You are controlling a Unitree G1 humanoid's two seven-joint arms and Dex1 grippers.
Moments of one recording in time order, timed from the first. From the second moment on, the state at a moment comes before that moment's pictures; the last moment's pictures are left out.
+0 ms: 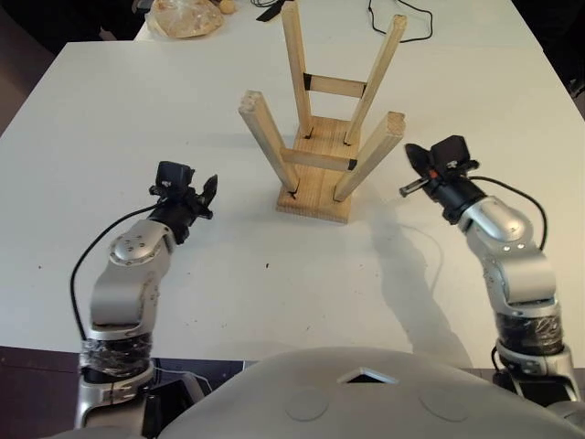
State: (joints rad) left arm 0.05 0.34 0.08 -0.44 -0.22 0.57 -0.16; right arm 0.02 -0.32 0.07 -0.53 0.13 0.50 0.28
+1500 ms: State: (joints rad) left arm -0.01 0.08 -0.21 -0.59 -0.05 0.66 -0.05; right arm -0.02 -0.23 0.12 -0.56 -0.19 0.47 0.09
